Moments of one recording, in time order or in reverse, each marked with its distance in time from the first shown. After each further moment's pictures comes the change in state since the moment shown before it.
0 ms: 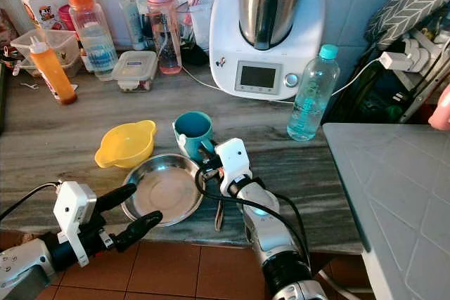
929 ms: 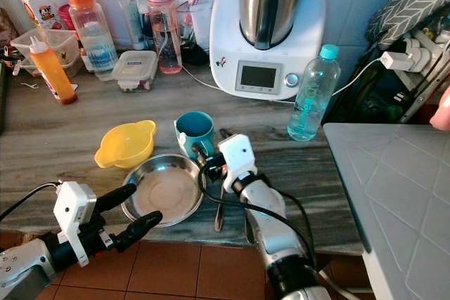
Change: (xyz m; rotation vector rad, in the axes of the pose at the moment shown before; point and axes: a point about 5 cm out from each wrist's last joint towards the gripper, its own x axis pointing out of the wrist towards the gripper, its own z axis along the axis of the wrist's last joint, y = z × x) left arm 0.000 0.000 0.000 -0.001 0.001 0.001; right arm -0.008 -0.005 0.021 -0.055 -0.096 -0.022
